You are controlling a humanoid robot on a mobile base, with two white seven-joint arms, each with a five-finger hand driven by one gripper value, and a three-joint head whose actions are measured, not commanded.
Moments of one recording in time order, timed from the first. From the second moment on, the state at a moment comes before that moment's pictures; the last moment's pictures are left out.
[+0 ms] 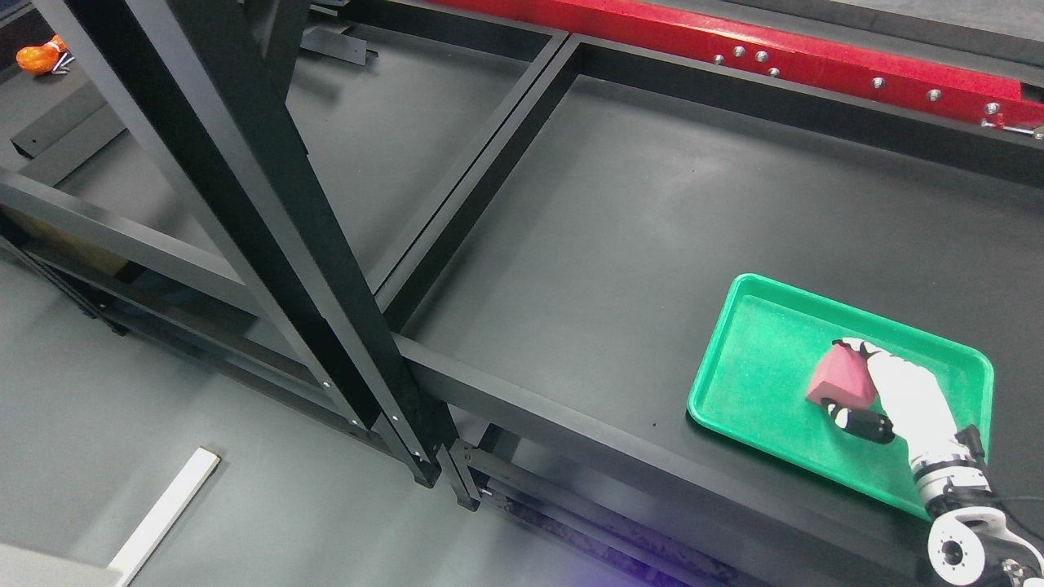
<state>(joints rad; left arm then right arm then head) 0.00 0.00 0.06 -0.08 0.00 -0.10 -0.08 0.05 -0.29 0.01 -1.43 0.87 -0.12 0.00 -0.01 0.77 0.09</state>
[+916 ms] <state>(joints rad) 0.00 0.00 0.06 -0.08 0.00 -0.10 -0.08 0.05 -0.18 -0.18 -1.52 0.85 -0.20 -0.21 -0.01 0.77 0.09</state>
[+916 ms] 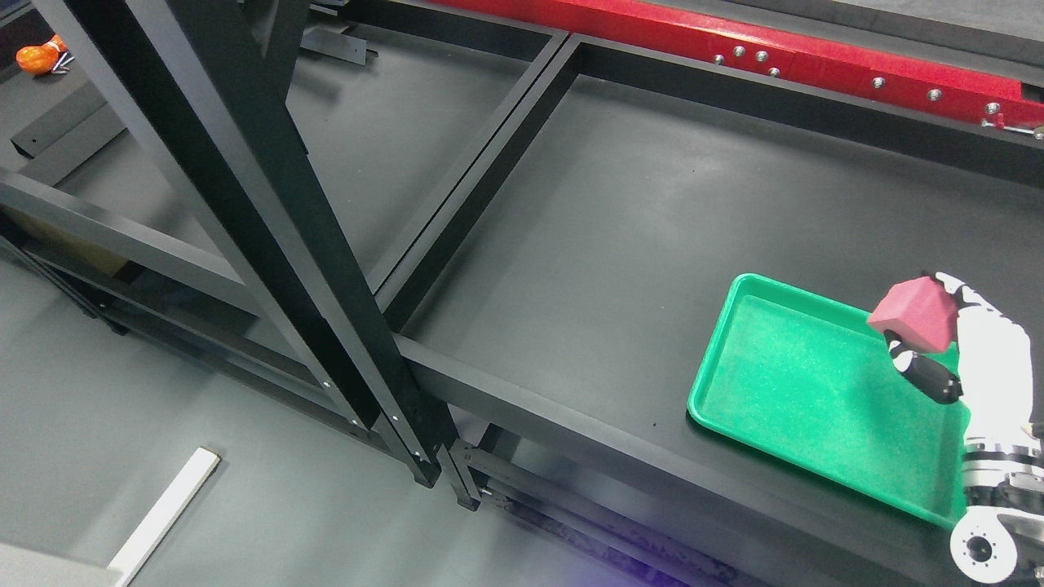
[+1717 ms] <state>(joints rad) 0.00 0.00 0.06 -0.08 0.00 -0.10 -0.08 0.05 -0.08 -0.30 -1.58 0.83 -0.20 -0.26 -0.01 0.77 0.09</state>
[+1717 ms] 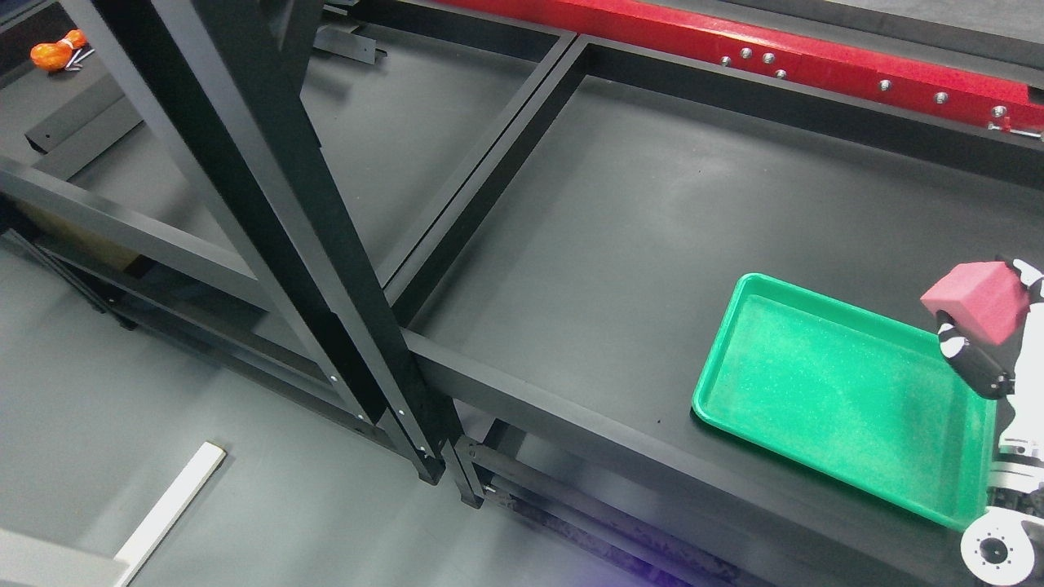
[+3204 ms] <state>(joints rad) 0.00 0.00 0.06 -0.08 0.00 -0.10 -0.08 0.05 -0.05 -0.34 -1.61 0.82 -0.20 -0.29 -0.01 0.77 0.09</state>
